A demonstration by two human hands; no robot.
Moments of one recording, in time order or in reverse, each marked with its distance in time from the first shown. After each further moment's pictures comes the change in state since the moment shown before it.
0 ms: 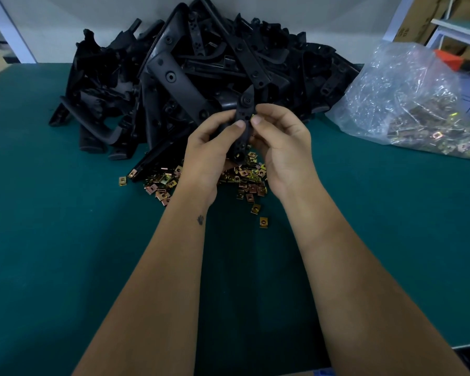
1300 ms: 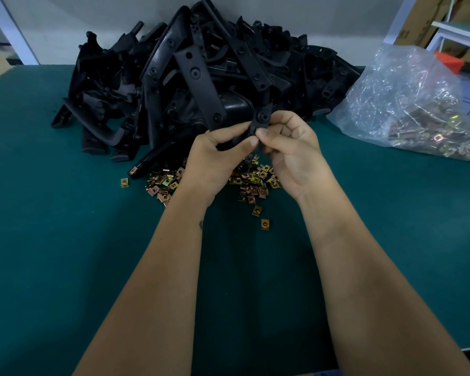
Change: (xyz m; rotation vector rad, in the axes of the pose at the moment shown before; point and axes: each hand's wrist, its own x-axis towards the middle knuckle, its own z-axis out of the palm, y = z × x) left_hand 0.001 -0.003 -0.004 0.244 -0.080 0.055; right_hand 0.004 -0.009 -0.016 0.006 -0.123 0.057
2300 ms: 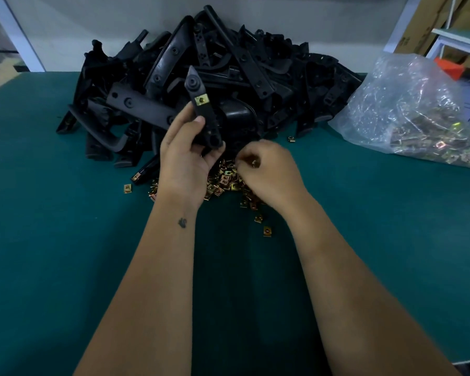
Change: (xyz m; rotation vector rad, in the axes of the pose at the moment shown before) left_hand 0.007 0.004 -0.022 -0.704 0.213 -0.059; right_hand -0.004 0.022 0.014 -1.184 -0.072 -0.199
